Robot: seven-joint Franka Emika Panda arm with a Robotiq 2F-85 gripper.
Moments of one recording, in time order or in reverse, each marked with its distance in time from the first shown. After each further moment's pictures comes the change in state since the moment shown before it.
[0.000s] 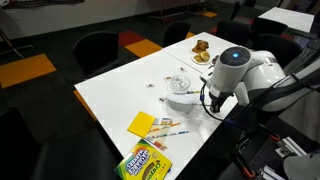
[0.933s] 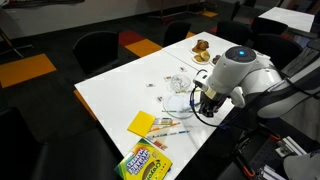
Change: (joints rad) arm -0.027 0.036 0.071 -0.019 0.191 0.240 -0.321
